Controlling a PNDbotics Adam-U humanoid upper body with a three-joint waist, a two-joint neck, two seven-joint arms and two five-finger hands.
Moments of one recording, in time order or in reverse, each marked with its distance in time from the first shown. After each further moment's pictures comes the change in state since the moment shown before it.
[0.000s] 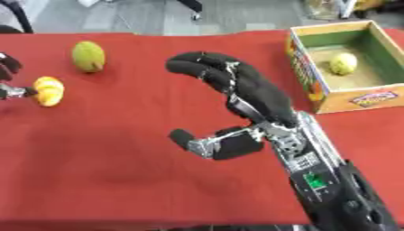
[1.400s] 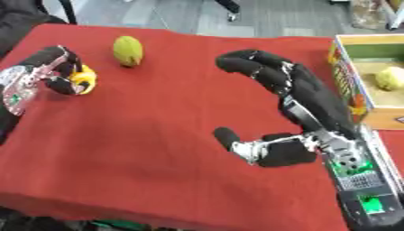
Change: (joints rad) left arm 0.005 -0.089 0.143 -0.042 -0.514 -0.049 0.048; right arm 0.000 -0.001 -0.019 -0.020 -0.034 0.018 0.045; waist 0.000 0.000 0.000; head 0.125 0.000
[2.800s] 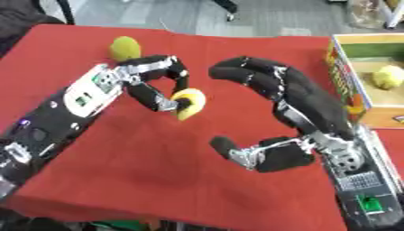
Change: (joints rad) left arm -0.044 -0.187 -0.364 -0.513 1.149 0.059 -0.561; right arm -0.006 0.000 0.013 0.000 0.002 -0.013 0.065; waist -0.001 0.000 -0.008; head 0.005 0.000
